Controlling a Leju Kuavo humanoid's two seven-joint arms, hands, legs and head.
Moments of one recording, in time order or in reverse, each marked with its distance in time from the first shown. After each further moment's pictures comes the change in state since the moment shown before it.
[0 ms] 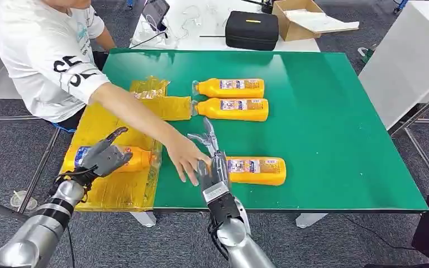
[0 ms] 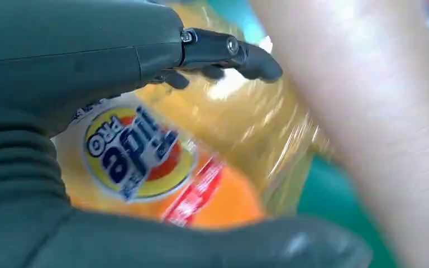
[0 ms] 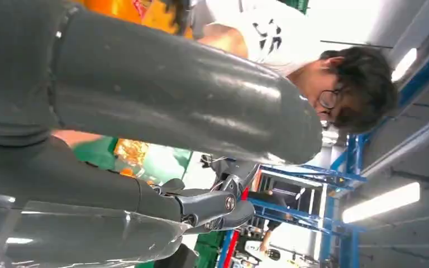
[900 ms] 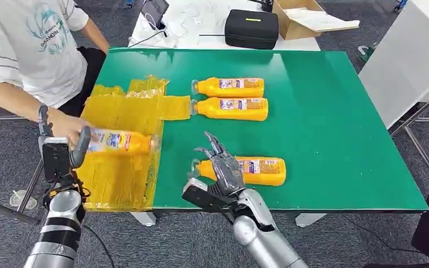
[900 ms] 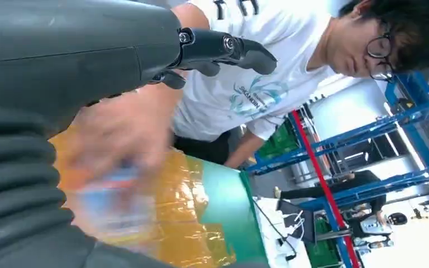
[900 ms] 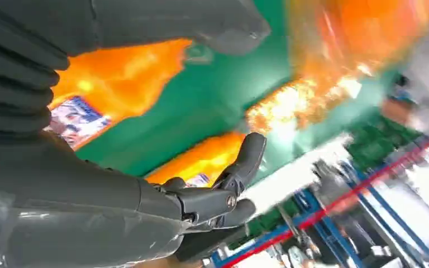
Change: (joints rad) left arm 0.230 -0.146 0.210 -0.486 0.272 0.424 0.000; right arm -0.078 -0.197 0.045 0.066 0.581 0.055 0.501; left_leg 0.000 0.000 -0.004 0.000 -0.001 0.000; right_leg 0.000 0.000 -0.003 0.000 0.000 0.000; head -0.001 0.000
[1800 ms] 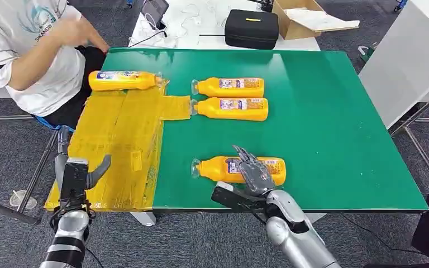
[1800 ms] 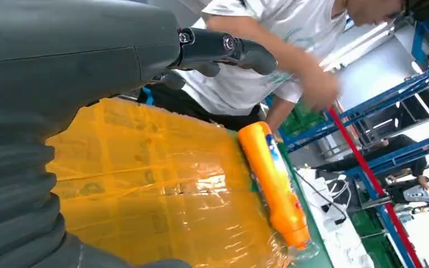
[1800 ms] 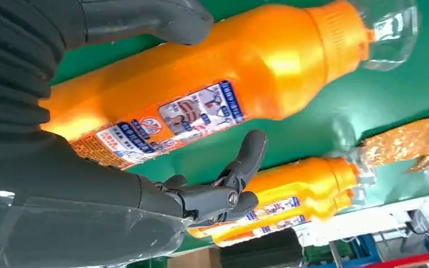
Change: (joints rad) left arm 0.101 -0.024 0.009 0.015 -0.089 -0.052 0.000; right arm 0.041 -0.190 -0.047 -0.113 0.034 0.191 0.115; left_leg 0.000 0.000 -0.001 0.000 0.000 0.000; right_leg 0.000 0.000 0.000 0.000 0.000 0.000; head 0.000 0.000
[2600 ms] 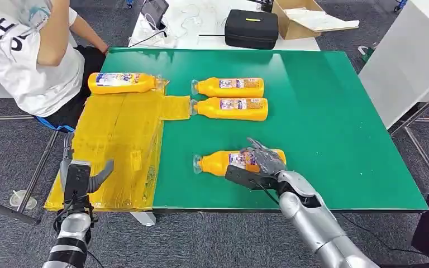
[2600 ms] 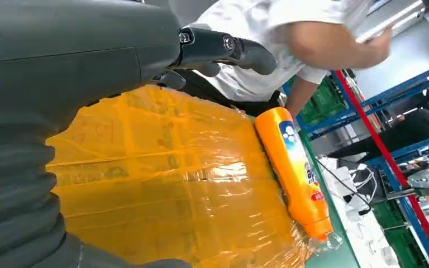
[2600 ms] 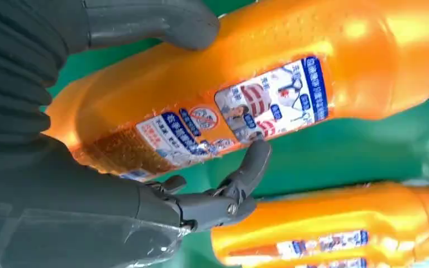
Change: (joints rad) left arm -0.014 -0.004 0.014 0.075 0.019 -0.011 0.000; right arm -0.171 -0.074 -0.008 0.170 -0.072 0.183 0.035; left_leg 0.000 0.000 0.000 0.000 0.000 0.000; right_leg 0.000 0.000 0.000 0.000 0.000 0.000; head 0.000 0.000
